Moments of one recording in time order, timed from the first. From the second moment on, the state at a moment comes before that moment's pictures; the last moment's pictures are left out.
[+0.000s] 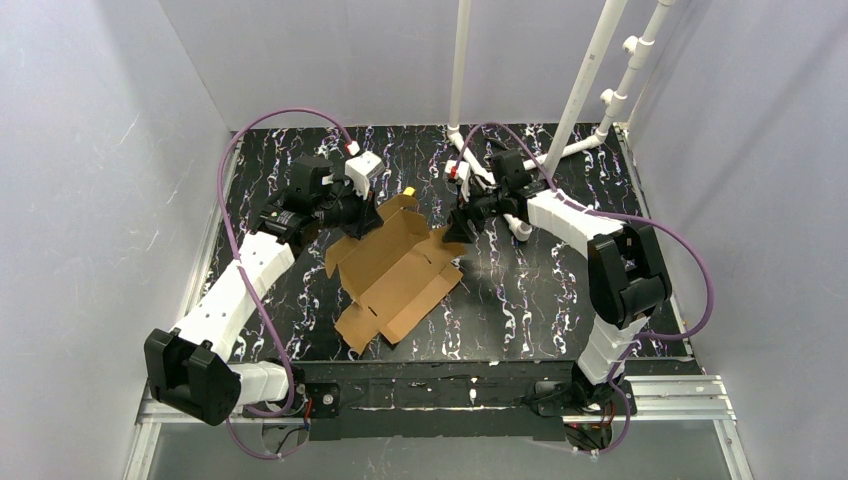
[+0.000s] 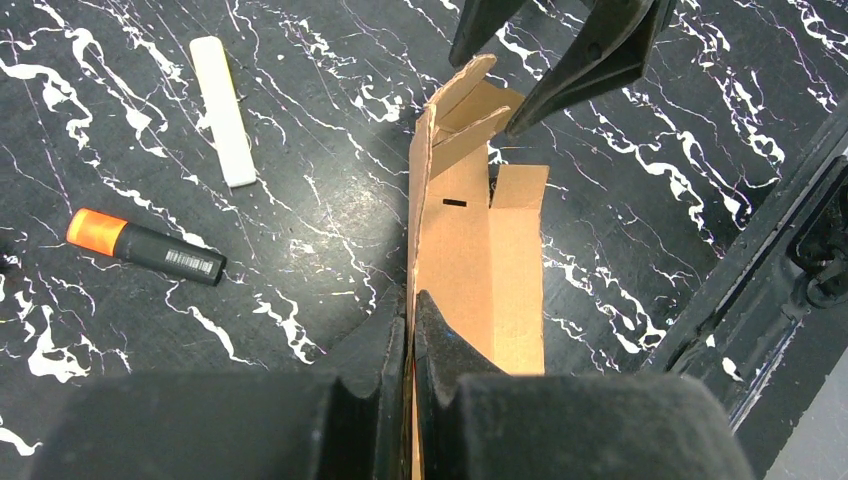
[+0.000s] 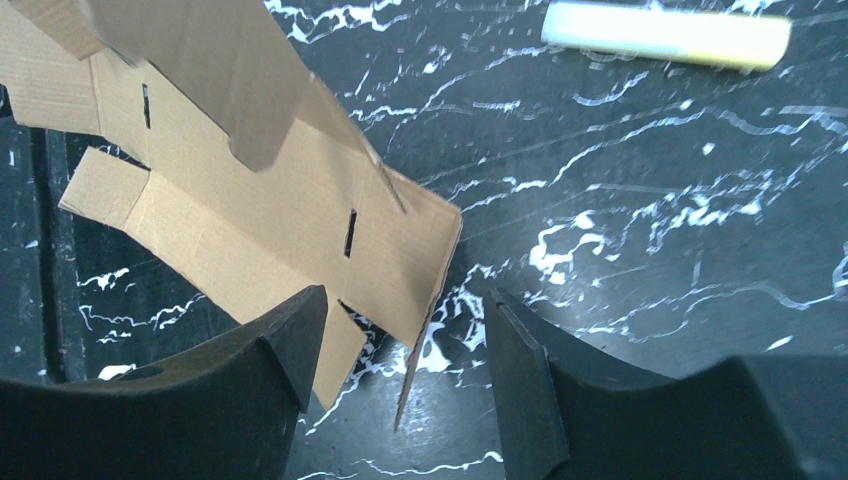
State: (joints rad) left arm -0.37 1.26 1.15 -0.53 0.46 0.13; right arm 0.45 1.79 1.25 -0.30 -0.85 -0.45
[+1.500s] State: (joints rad) left arm -0.43 1.18 1.08 -0.56 0.25 -0.07; right arm 0.50 1.60 0.76 0.16 -0.73 -0.21
